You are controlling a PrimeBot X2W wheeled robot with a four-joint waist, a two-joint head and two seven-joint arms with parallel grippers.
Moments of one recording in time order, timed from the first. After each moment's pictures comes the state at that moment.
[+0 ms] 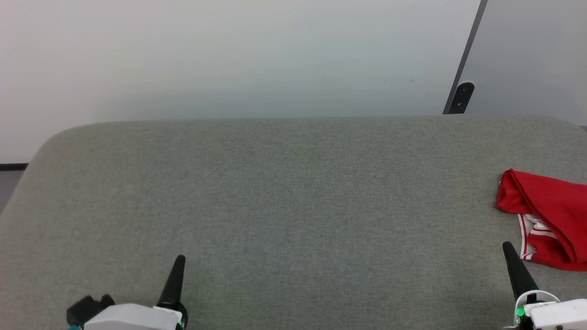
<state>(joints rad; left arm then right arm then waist) 0.00 0.11 -0.04 0.17 -1.31 -0.03 -0.02 0.00 -0.09 -0.10 0.15 1.34 0.13 0.08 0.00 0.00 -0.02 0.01</state>
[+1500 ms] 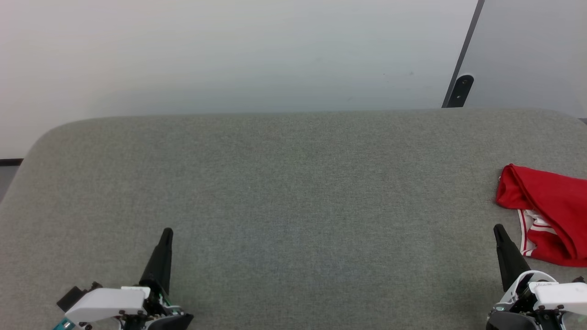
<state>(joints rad) -0.10 0.08 0.08 0.24 -1.63 -0.13 0.08 -0.10 -0.06 -0.11 0.24 1.61 0.13 0.11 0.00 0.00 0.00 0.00</state>
